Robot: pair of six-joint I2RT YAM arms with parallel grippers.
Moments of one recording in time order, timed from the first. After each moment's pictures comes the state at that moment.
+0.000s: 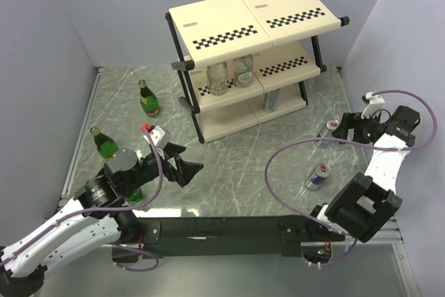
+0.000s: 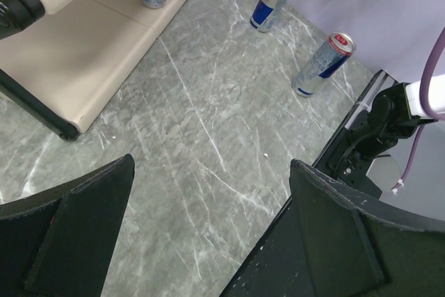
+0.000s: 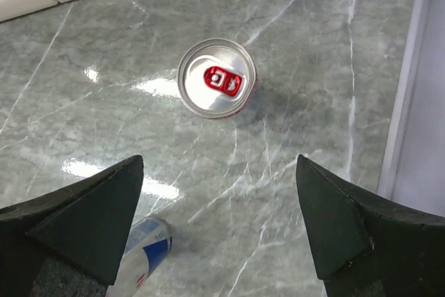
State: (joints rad) left arm -0.87 0.52 0.64 -0.26 0.04 -0.32; right arm -0.71 1.25 1.03 -0.72 -0.73 -0.58
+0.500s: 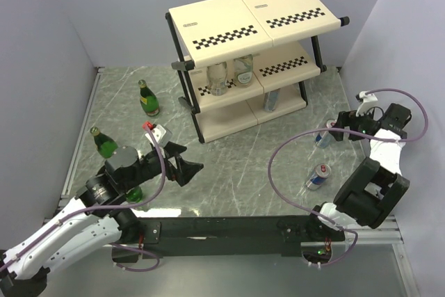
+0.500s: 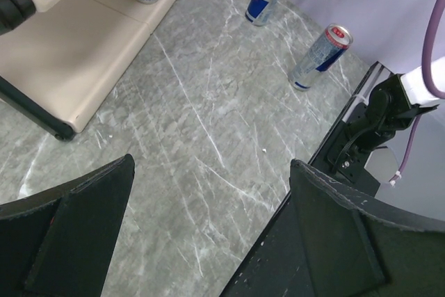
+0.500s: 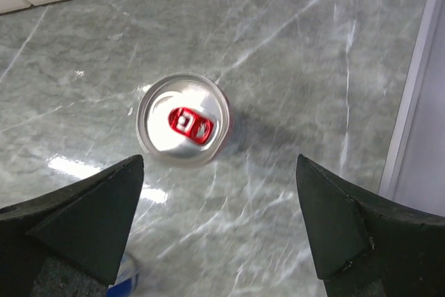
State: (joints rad) left arm -0.81 0.54 0.64 -0.25 0.13 -0.31; right arm -0.67 1.39 1.00 -0.54 -0.75 -0.59
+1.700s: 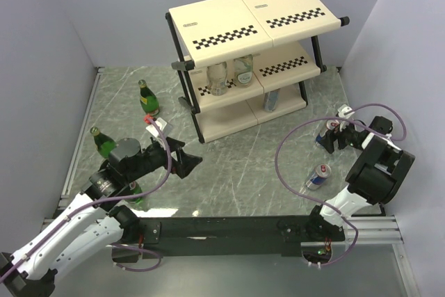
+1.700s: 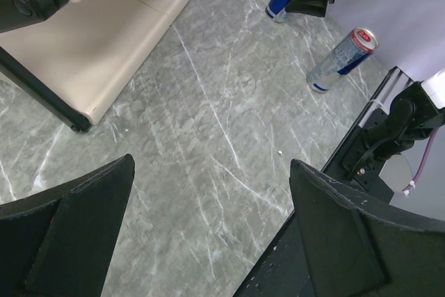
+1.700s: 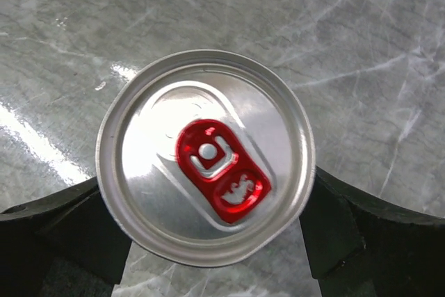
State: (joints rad) left arm -0.67 0.61 0.64 -0.23 0.22 -0.31; right arm -0.64 1.64 0.86 -0.28 -0.97 -1.07
